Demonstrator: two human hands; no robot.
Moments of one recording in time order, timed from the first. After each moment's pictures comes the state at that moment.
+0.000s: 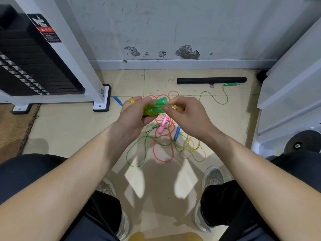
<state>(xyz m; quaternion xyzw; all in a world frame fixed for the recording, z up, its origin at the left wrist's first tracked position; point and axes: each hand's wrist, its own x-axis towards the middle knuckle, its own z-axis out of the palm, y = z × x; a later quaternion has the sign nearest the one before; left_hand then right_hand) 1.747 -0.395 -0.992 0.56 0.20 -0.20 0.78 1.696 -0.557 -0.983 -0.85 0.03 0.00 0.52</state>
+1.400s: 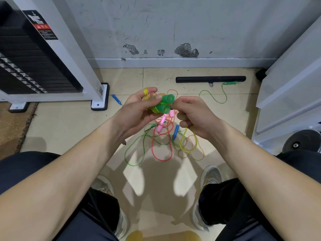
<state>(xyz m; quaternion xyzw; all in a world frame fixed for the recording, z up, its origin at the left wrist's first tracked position) 1.747 -0.396 -0.984 0.50 0.05 -0.30 0.81 1.704 -0.570 -0.980 -0.65 0.17 0.14 0.73</state>
